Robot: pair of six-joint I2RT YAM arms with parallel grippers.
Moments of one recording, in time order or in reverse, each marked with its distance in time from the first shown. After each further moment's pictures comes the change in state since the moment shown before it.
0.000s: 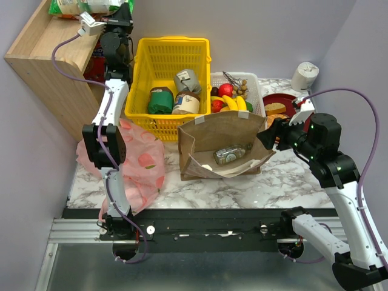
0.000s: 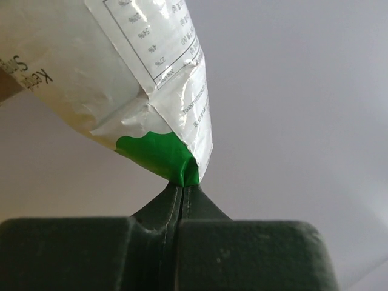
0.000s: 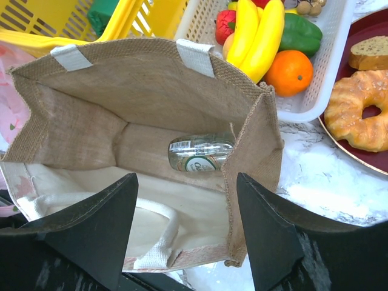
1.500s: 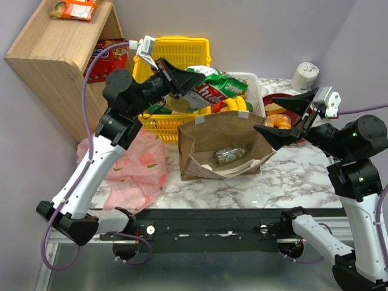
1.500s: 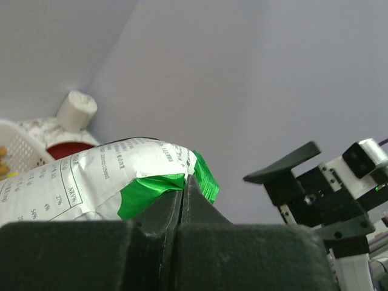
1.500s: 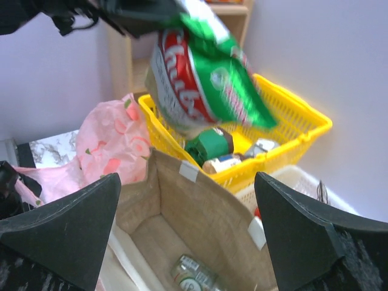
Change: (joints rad) left arm -0.487 -0.844 -0.589 -0.491 0.642 0.288; right arm 0.000 -0.021 0.187 0.370 -0.477 -0.257
